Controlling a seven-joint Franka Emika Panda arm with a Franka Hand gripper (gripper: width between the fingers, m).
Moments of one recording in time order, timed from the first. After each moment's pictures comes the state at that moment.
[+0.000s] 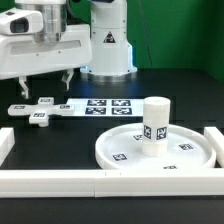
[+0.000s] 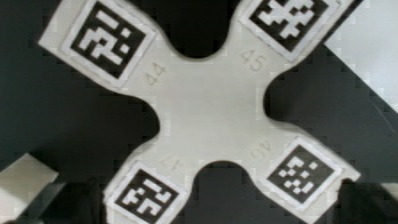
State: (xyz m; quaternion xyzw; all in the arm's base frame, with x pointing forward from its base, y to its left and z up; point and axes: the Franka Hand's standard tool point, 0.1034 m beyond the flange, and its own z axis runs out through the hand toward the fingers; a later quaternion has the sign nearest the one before) arm 0.429 -0.155 0.067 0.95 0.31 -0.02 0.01
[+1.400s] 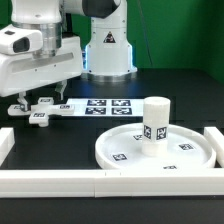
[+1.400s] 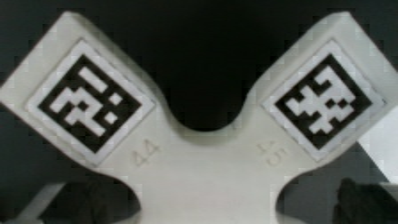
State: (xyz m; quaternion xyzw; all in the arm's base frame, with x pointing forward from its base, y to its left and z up) arm 0.412 -0.166 0.038 0.92 0.39 -0.04 0.01
